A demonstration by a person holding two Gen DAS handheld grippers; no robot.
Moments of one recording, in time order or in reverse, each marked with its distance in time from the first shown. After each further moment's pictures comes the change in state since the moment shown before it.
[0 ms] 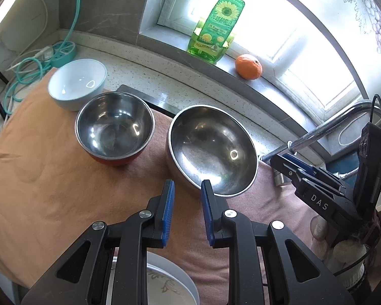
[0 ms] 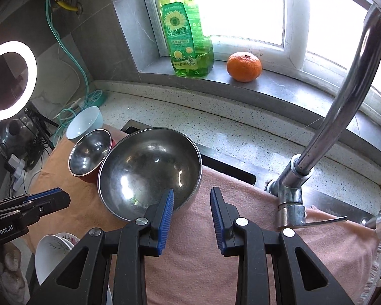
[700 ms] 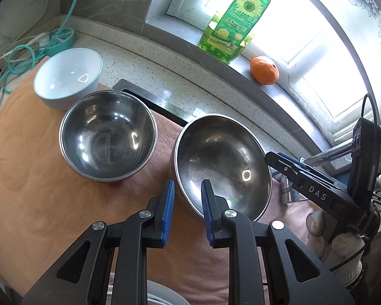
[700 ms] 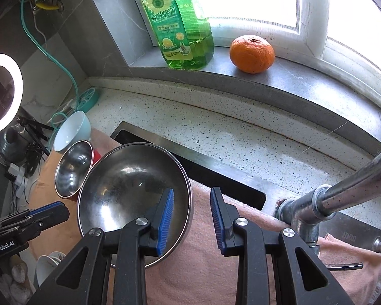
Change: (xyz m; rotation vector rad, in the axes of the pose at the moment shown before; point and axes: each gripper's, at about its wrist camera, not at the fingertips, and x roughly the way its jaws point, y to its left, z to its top) left arm 0.036 0.010 0.026 -0.061 0.037 -0.006; right arm 0.056 -0.019 0.038 0.029 0.087 0.065
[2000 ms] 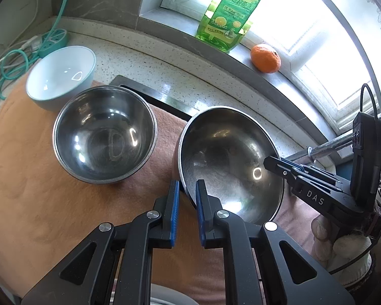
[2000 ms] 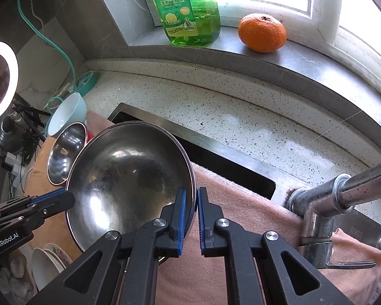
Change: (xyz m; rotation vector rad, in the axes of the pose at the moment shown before) left arm 0.009 0.000 -0.003 0.053 0.030 0.012; right arm 0.024 0.007 -0.006 -0.024 0.082 -0.001
